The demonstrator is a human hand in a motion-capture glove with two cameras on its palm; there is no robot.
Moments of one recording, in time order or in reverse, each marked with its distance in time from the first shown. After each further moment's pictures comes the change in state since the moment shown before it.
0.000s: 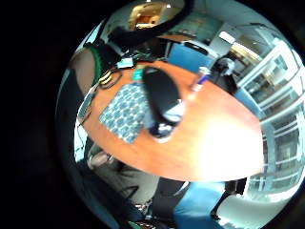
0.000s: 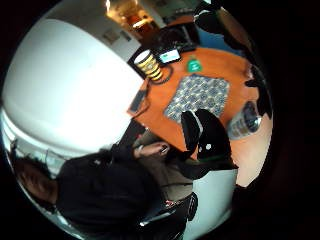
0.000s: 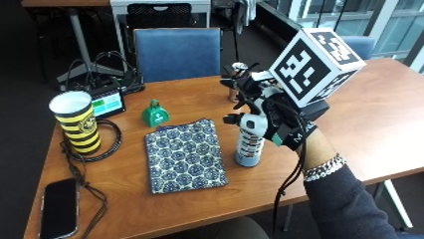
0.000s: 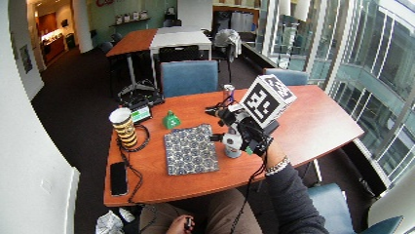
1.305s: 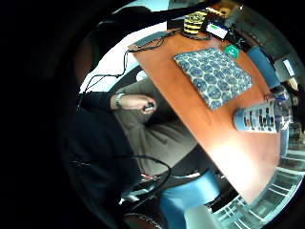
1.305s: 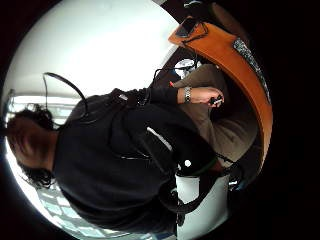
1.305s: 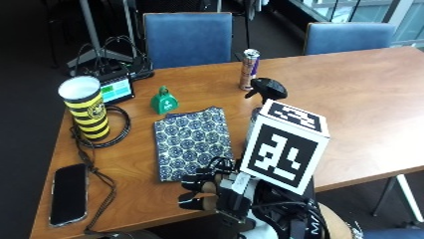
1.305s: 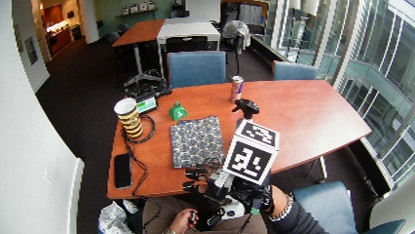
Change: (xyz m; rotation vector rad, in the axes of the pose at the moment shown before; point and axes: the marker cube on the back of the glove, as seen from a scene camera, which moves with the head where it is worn) arm -0.125 0.121 0.037 -0.444 -0.246 -0.439
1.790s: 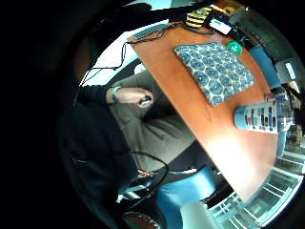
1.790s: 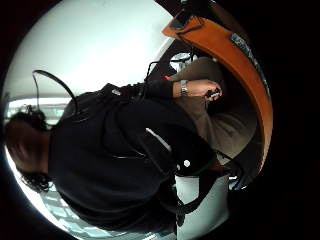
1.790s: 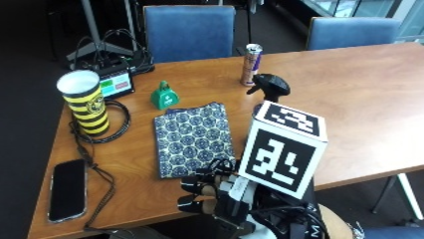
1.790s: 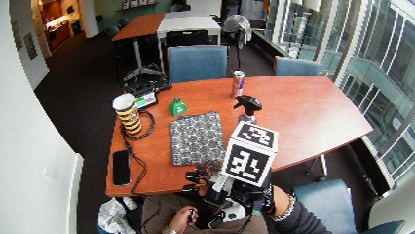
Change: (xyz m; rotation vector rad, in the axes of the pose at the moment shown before) arm -0.003 0.002 0.001 -0.011 0.036 -0.008
